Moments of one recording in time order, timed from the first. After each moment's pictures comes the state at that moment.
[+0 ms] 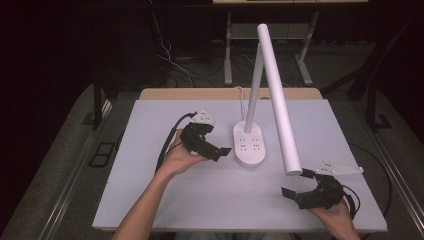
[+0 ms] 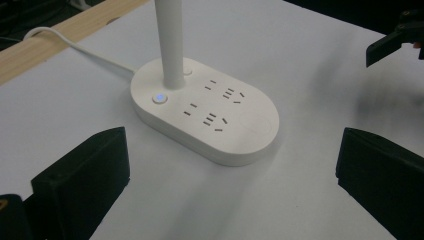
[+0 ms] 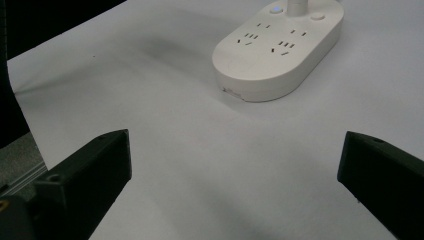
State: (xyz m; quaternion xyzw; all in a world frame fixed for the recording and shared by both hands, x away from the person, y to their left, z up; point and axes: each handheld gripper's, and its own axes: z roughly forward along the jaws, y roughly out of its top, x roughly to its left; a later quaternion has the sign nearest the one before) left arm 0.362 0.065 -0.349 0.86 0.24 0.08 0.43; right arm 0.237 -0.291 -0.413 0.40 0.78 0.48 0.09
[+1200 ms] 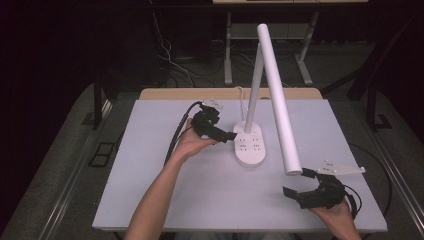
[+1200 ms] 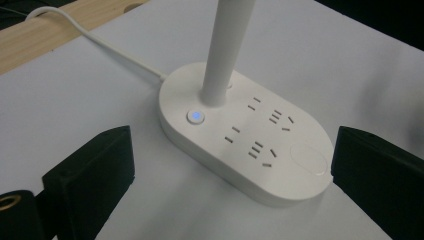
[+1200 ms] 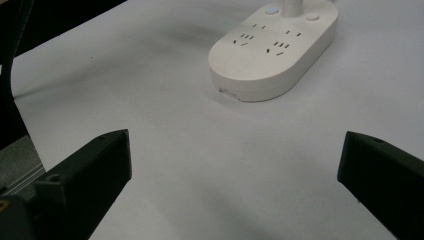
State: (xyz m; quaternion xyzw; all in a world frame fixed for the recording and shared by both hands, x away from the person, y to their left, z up) left arm 0.422 0.044 -0.365 0.85 0.30 0.05 0.43; right arm 0.237 -0.295 -0.413 0.41 0.77 0.48 0.09
